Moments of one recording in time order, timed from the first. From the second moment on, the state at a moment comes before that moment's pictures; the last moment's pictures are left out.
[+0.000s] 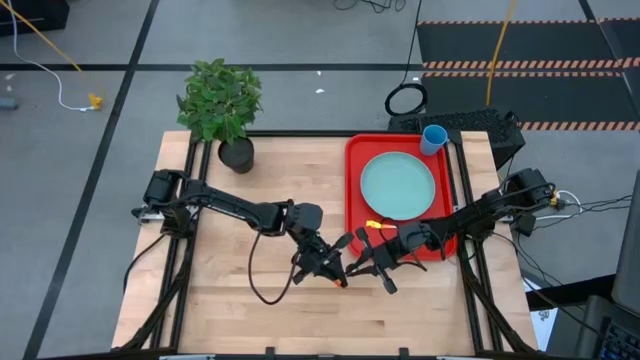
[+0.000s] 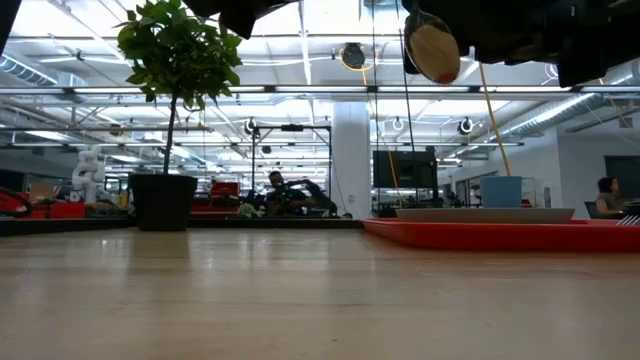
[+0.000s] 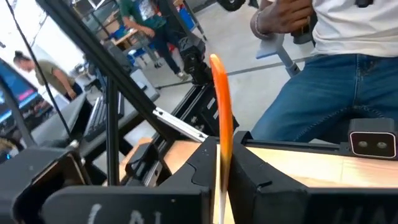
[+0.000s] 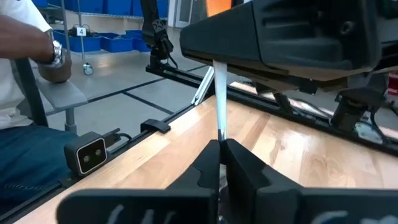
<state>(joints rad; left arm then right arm) -0.15 1.84 1.23 0.39 0.73 0.74 0.31 1.52 0.49 0.95 -0.19 -0.14</state>
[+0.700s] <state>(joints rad) -0.14 1.75 1.23 0.26 0.47 0.48 0.28 1.35 0.49 0.65 -0.13 -0.07</state>
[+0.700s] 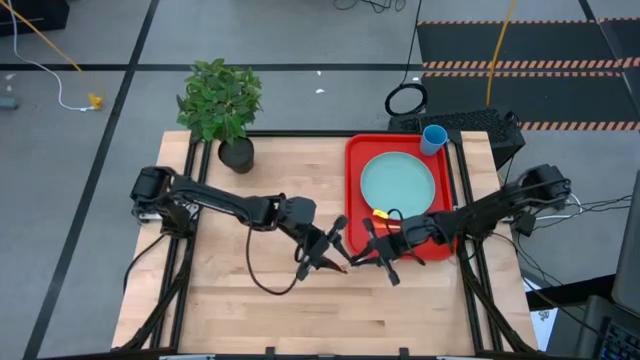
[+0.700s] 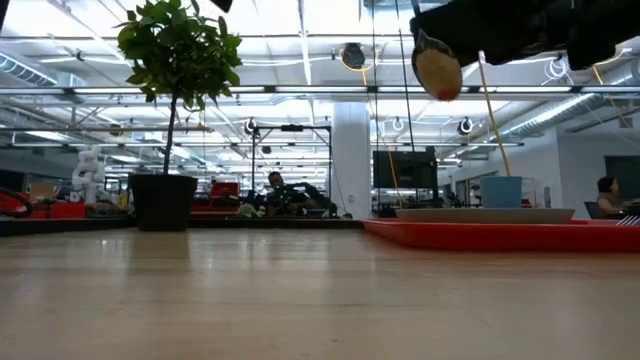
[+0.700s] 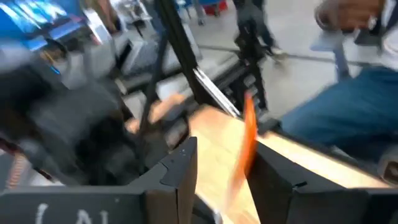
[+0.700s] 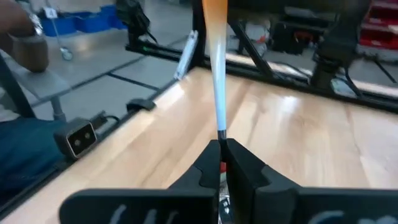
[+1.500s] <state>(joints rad) -0.15 1.57 1.23 -0.13 -0.10 0.24 0.30 1.05 0.49 -0.04 0.24 0.20</state>
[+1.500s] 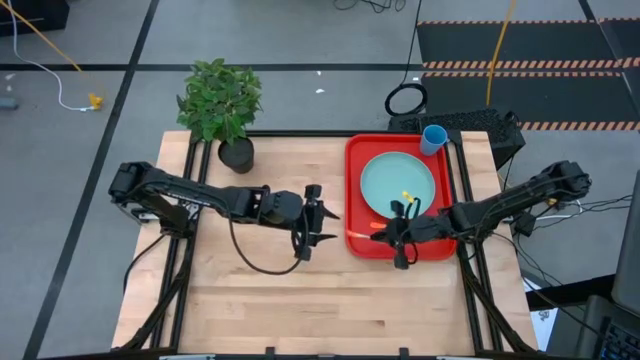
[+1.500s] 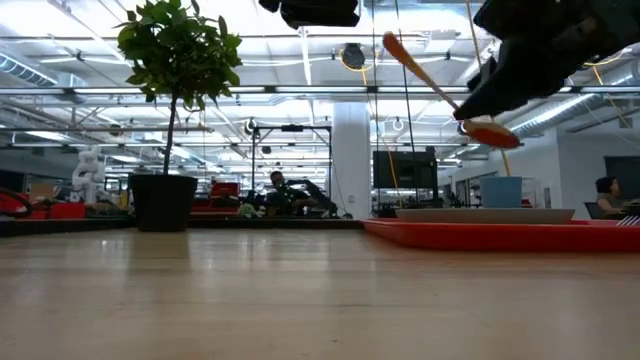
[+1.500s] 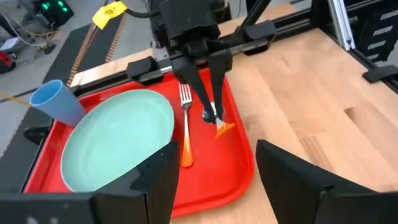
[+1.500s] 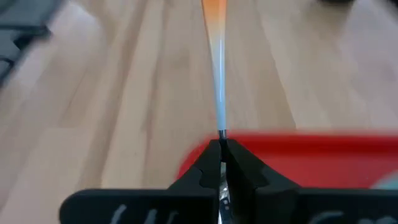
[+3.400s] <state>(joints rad) -0.14 1.57 1.23 -0.17 -0.11 0.22 0.32 1.16 0.49 -0.66 0.13 0.55</state>
